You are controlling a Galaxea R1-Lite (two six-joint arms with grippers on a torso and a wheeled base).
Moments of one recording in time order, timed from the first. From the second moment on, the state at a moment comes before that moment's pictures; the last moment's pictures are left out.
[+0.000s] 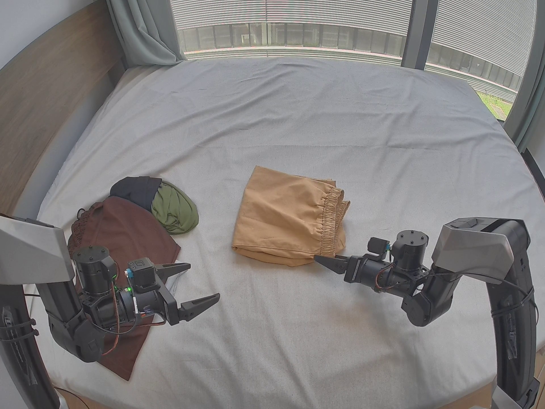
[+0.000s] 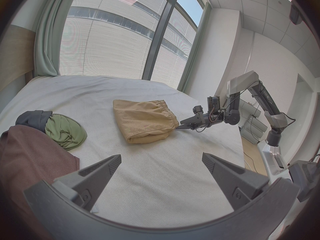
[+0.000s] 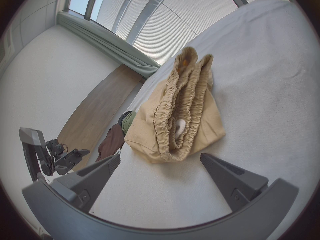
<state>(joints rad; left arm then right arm) -0.19 2.14 -0.30 -1.55 -0.65 0.12 0.33 2.52 -0.89 -1.41 0.51 0.52</state>
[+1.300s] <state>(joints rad) -0.19 2.14 -0.30 -1.55 -0.65 0.12 0.32 2.47 -1.35 -1.18 0.51 0.56</state>
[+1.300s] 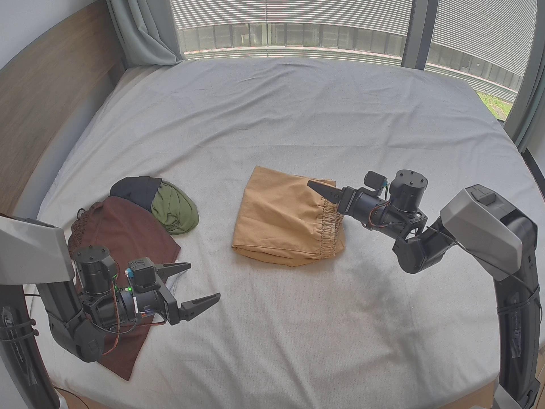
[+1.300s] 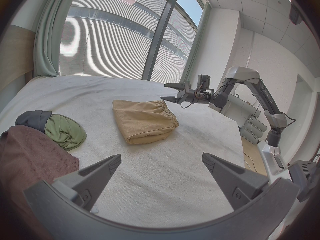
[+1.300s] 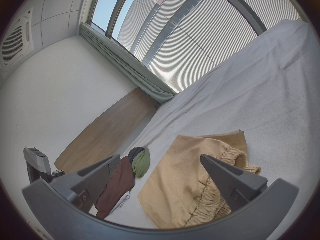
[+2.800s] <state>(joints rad) -0.23 2.09 -0.23 -1.55 -0.65 0.12 0.35 2.21 -0.89 -1.26 0.44 0.50</state>
